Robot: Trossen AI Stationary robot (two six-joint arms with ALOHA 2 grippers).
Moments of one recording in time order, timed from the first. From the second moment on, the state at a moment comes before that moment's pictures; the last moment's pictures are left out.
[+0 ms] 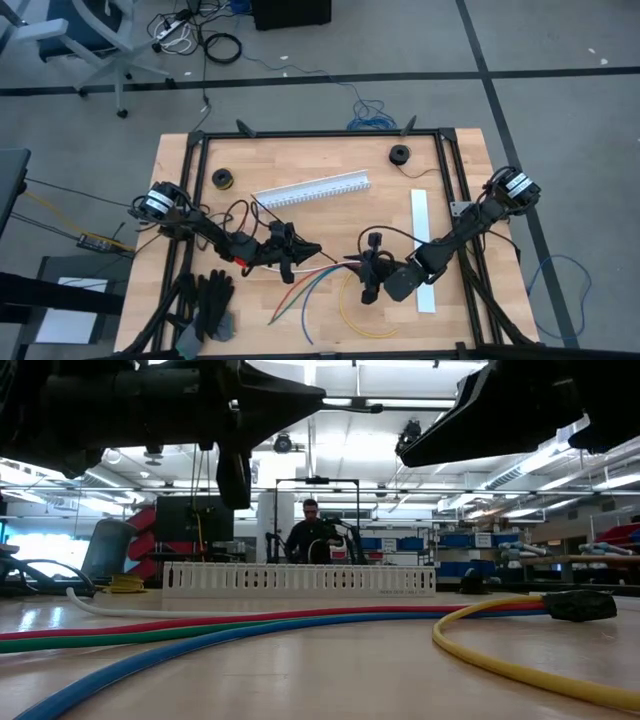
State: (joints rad) left arm -0.40 1.84 0.56 1.47 -0.50 -0.58; right arm 0.63 1.65 0.82 0.27 0.85 0.01
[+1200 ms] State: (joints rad) left arm -0.15 1.84 0.56 1.30 0.15 -0.98; right arm 0.63 1.65 0.82 0.27 0.86 -0.67
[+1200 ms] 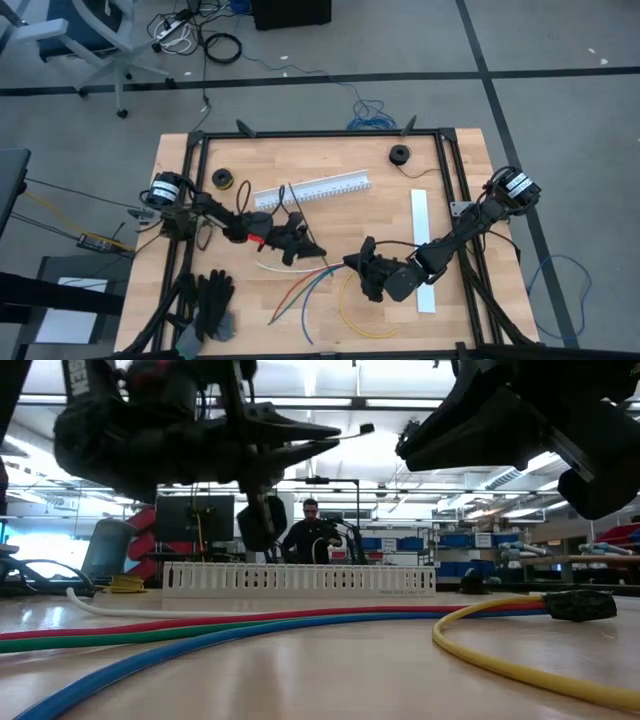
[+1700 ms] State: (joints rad) left arm -0.07 1.84 0.56 1.23 0.15 -0.97; right arm 0.54 1.85 0.82 0.46 1.07 -0.84
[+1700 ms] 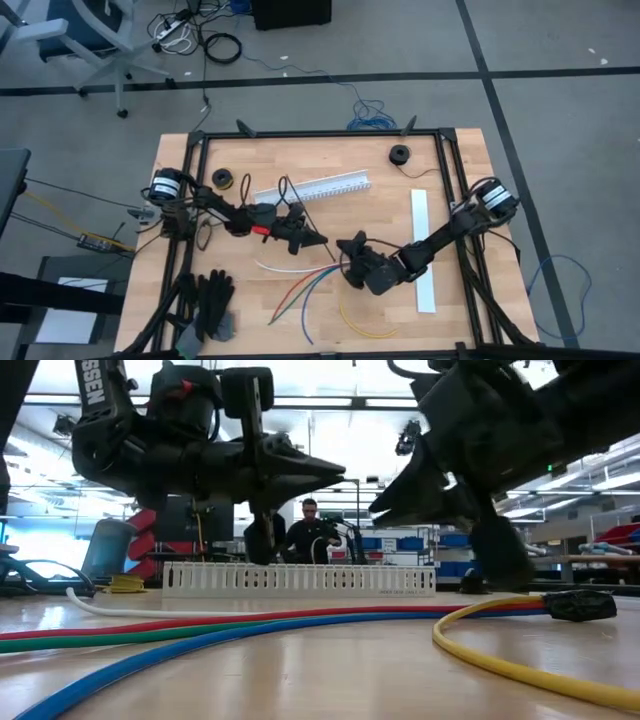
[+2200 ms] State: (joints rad) left arm 0.02 1.84 0.56 1.25 0.30 -1.03; right arm 0.51 1.80 0.82 0.52 0.98 -0.78
